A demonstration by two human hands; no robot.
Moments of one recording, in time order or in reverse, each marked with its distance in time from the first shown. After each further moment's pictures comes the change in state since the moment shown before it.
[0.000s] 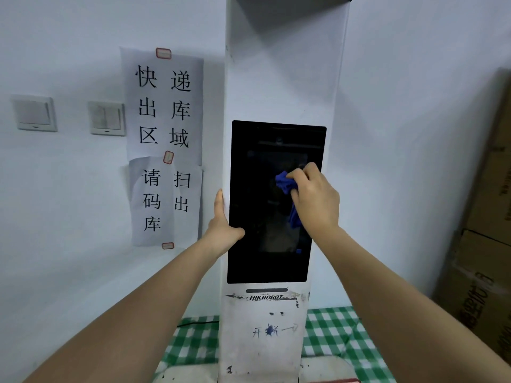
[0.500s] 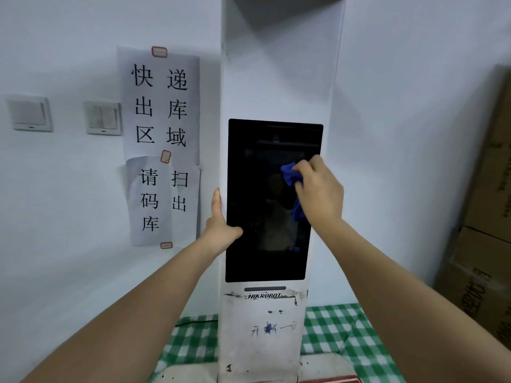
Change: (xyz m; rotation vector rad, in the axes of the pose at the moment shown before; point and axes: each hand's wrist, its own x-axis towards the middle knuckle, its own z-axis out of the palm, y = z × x) left_hand -0.002 0.001 0.002 -0.011 0.005 0.010; right_hand 0.009 0.008 -0.008 0.032 0.007 0.099
